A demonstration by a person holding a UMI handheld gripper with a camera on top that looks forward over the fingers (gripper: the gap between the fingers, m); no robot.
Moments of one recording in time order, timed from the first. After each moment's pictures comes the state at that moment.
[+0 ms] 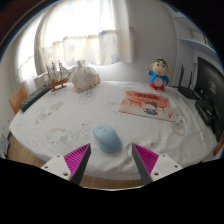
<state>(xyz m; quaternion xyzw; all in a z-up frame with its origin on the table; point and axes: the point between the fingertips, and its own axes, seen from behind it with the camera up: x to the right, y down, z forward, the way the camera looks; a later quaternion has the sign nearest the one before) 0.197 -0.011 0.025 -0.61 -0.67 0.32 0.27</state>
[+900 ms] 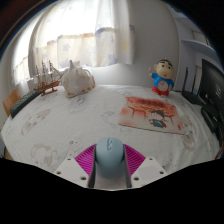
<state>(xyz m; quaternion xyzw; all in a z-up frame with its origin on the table) 0.102 -0.017 -0.008 -0.61 -0.66 0.32 0.31</state>
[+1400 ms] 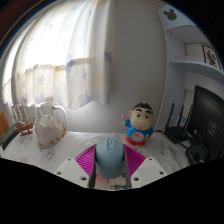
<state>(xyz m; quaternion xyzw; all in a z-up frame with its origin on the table) -0.068 0.104 0.154 -0.60 -0.59 0.35 0.42</state>
